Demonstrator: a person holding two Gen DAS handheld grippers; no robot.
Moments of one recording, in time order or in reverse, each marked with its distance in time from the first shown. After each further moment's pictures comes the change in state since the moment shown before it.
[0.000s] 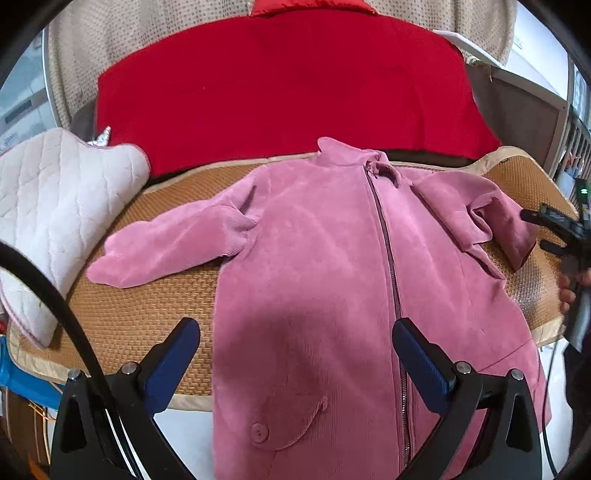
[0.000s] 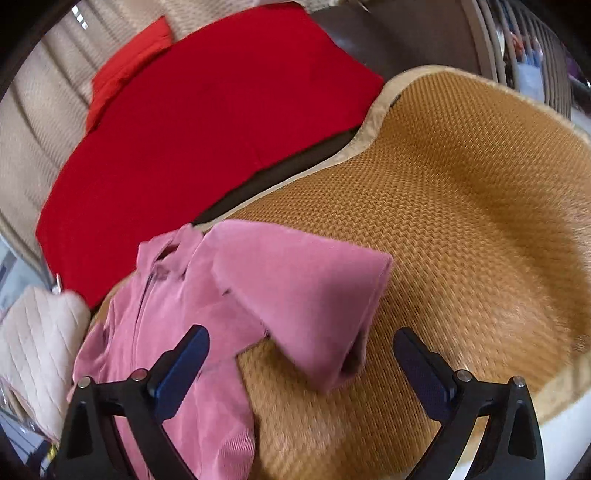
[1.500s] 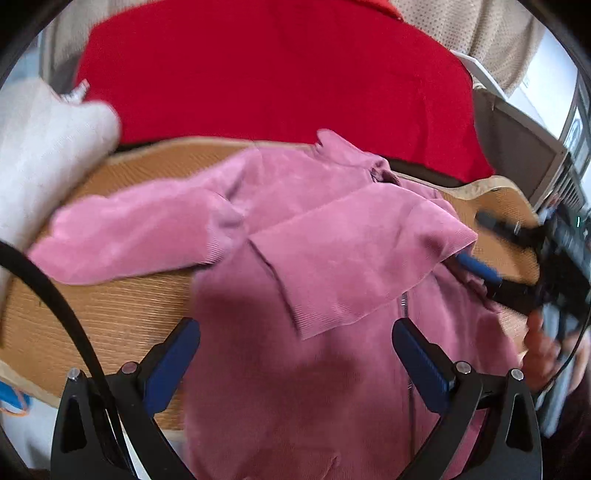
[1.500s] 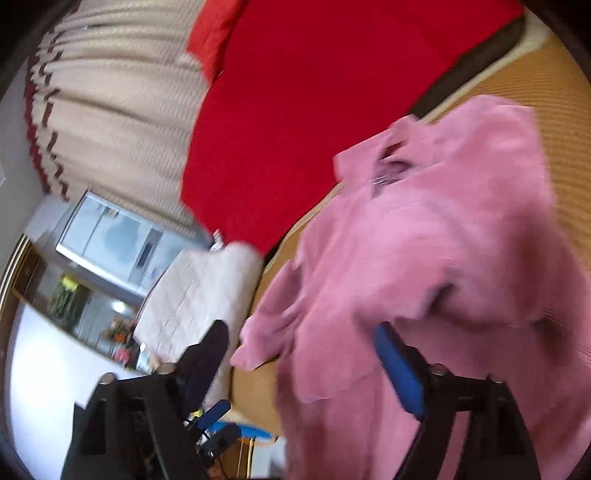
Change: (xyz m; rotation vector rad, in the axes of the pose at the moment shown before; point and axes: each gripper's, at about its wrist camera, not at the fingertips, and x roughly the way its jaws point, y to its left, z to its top) left arm 0.072 0.043 0.024 -0.132 0.050 -0.236; right arm 0.068 0.171 -0.081 0.109 0.246 0.705
